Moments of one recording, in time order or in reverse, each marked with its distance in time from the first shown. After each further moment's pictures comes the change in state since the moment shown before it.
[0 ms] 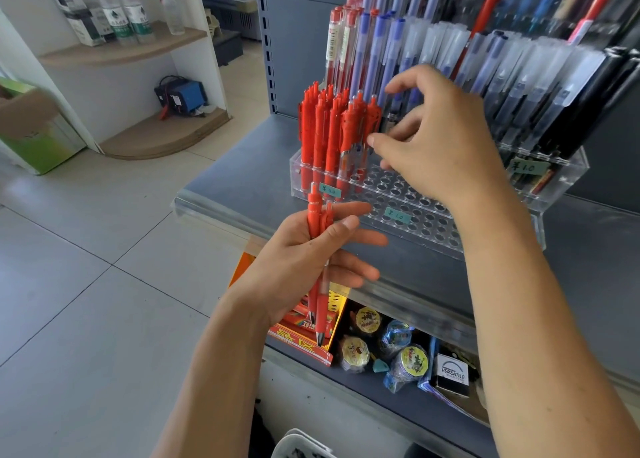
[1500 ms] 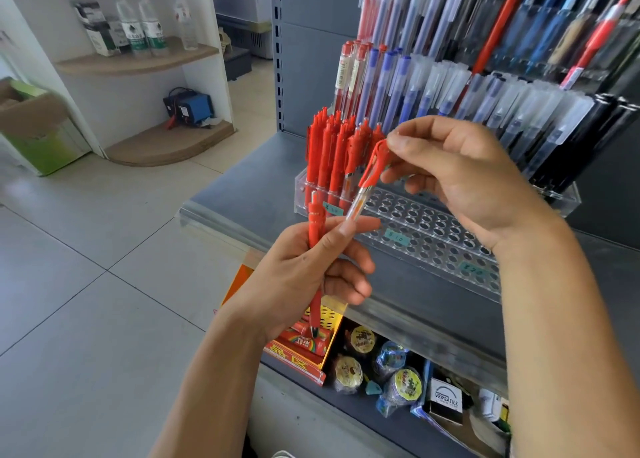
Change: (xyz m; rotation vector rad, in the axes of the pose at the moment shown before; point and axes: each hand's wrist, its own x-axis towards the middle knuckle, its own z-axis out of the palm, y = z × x) left_hand -0.003 0.009 0.005 -0.200 -0.015 0.082; right_hand -0.004 0.002 -0.023 0.728 -0.291 0.130
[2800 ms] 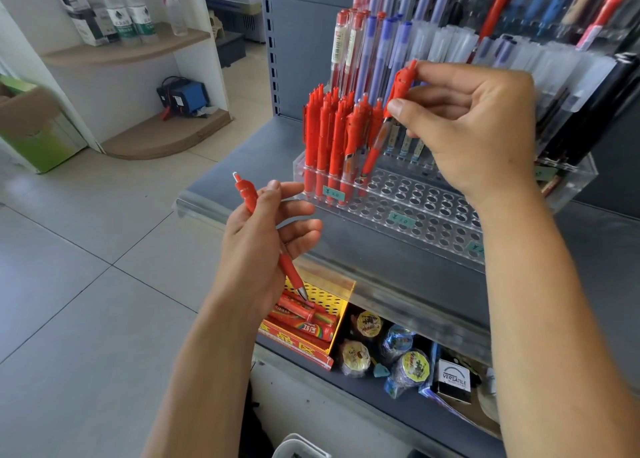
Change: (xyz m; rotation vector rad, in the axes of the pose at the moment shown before) left_hand 0.007 0.004 -0.016 -0.181 0.579 0.075; right_hand 0.019 0.018 0.005 -0.297 0.397 -0.385
